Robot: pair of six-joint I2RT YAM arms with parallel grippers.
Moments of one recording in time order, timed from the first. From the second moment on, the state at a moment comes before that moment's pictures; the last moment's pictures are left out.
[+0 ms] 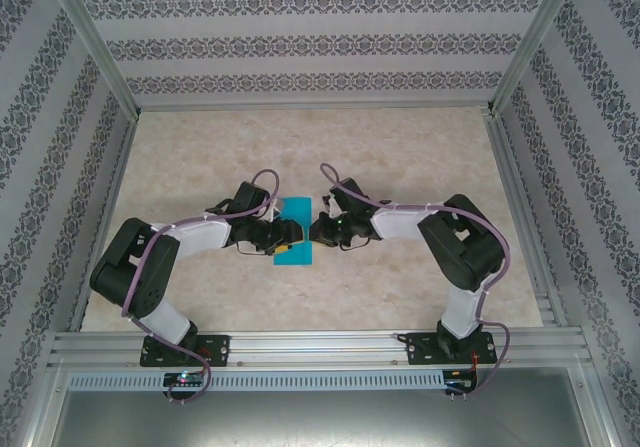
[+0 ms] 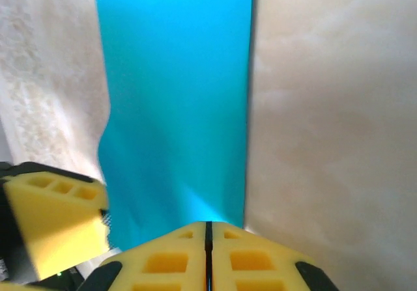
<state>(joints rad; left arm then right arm) -0.43 1.61 0.76 -0.15 0.63 -0.78 0.63 1.82 0.92 -0.05 -0.54 0.86</state>
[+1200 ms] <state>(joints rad) -0.43 1.63 0.77 -0.15 0.61 -0.78 0.61 1.86 0.90 0.14 -0.67 0.83</state>
